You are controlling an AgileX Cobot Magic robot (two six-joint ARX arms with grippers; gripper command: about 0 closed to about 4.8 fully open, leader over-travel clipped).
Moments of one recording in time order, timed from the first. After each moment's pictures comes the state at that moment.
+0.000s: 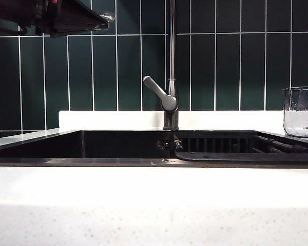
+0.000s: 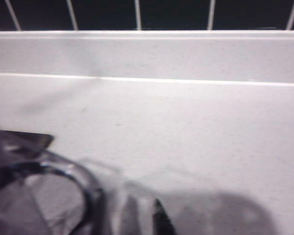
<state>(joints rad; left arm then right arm) -0.29 1.19 0.70 0.42 0.74 0.10 -0.32 1.84 0.82 0.84 -0.47 -0.04</state>
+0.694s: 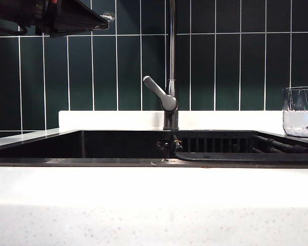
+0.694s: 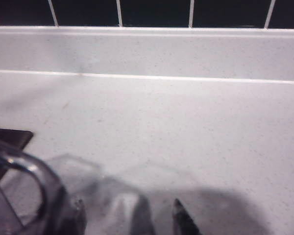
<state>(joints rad) -0.29 1.19 0.70 0.42 0.74 0.10 -0.33 1.84 0.82 0.83 -0.45 -0.05</state>
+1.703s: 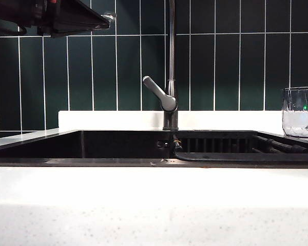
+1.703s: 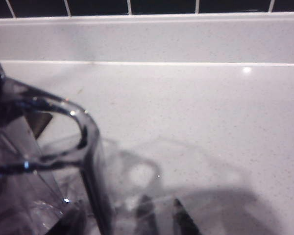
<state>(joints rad) -0.29 1.19 0.70 0.40 0.78 0.12 -0.35 1.78 0.74 0.83 -0.49 -0.03</state>
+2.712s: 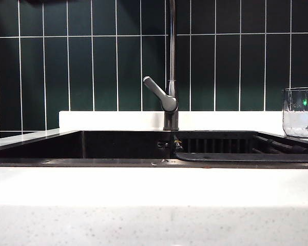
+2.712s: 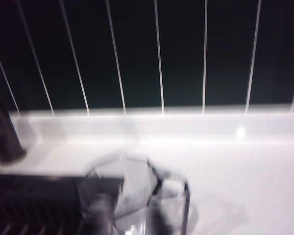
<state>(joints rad) -0.29 0.95 0.70 0.18 0.69 0.24 -0.35 1.08 0.43 0.73 -0.45 0.10</state>
